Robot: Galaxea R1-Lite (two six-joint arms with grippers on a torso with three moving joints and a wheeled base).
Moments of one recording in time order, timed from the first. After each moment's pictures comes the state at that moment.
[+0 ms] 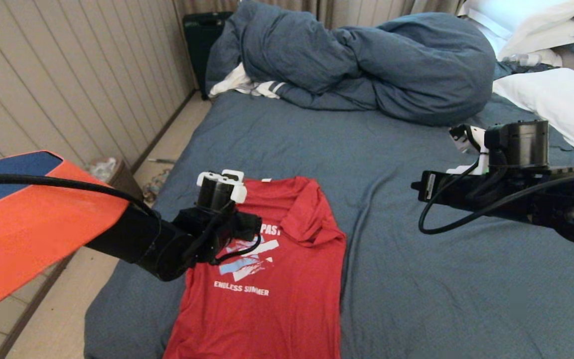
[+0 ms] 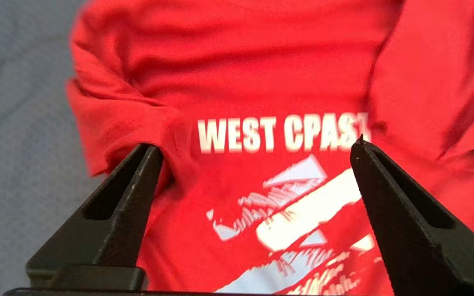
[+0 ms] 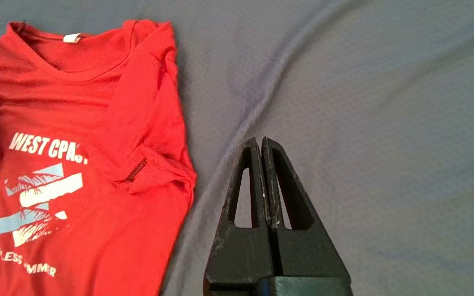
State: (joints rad) left arm -0.59 2.09 -1.07 -0.55 0.36 -0.10; right arm 0.19 1.70 -1.00 -0.33 0.04 0.23
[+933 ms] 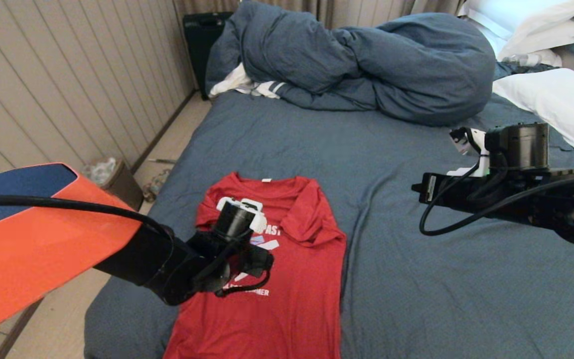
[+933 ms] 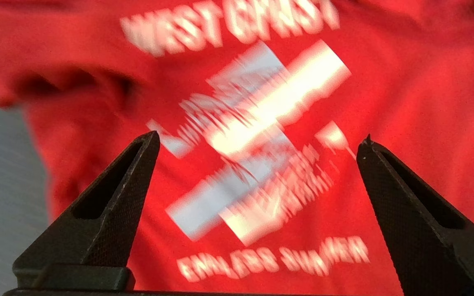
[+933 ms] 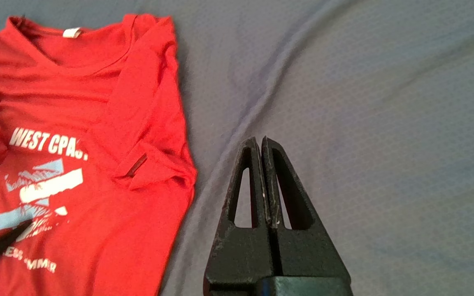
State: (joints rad) left arm -0.70 2.08 -1.00 -0.41 0.35 -0.11; right arm 0.18 1.70 -0.99 -0.34 0.06 0.23
